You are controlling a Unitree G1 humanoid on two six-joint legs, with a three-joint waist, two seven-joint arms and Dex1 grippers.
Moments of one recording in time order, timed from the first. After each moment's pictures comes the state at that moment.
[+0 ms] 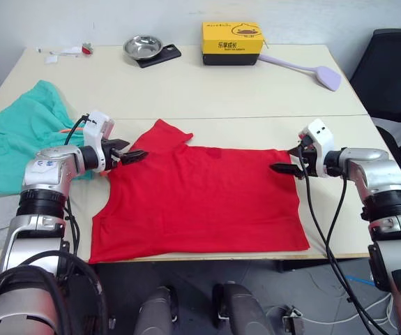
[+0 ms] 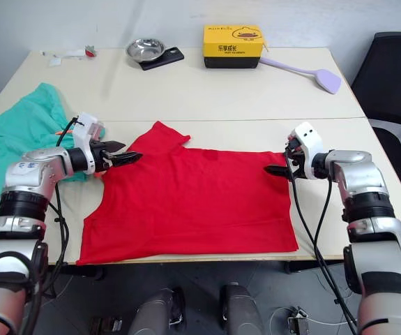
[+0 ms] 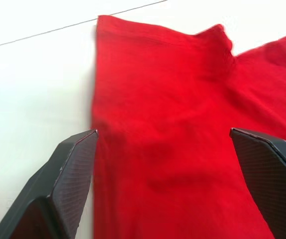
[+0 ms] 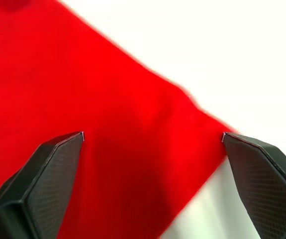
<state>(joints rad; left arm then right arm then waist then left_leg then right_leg) -0.95 0.65 0.00 0.83 -0.25 0.46 -0.80 -0.94 -0.68 0.11 0.80 0.16 0.41 0.93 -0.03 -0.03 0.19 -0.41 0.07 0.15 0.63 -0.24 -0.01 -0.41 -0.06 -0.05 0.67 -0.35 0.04</state>
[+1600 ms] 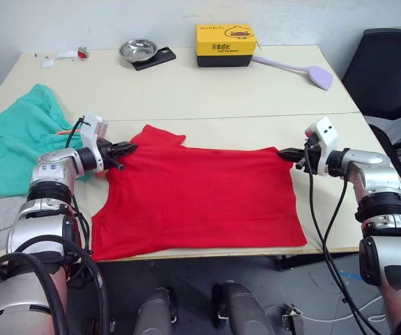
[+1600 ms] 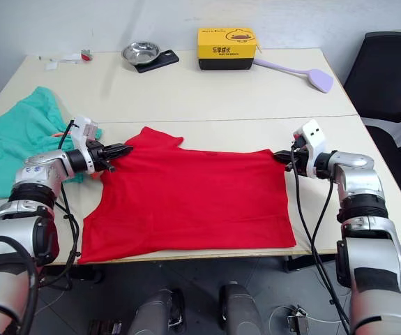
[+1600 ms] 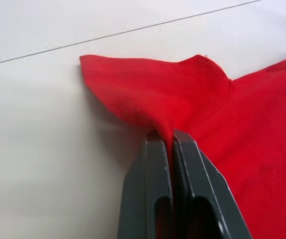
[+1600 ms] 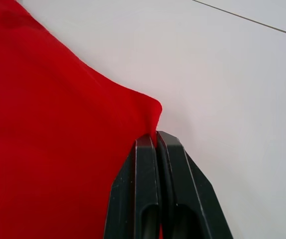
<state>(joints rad) -1.01 0.61 0.18 1.17 -0.13 0.15 -1.00 -0.85 -0.65 -0.05 0.80 0.15 0.24 1.07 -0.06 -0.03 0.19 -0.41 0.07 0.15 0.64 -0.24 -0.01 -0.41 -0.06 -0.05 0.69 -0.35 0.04</state>
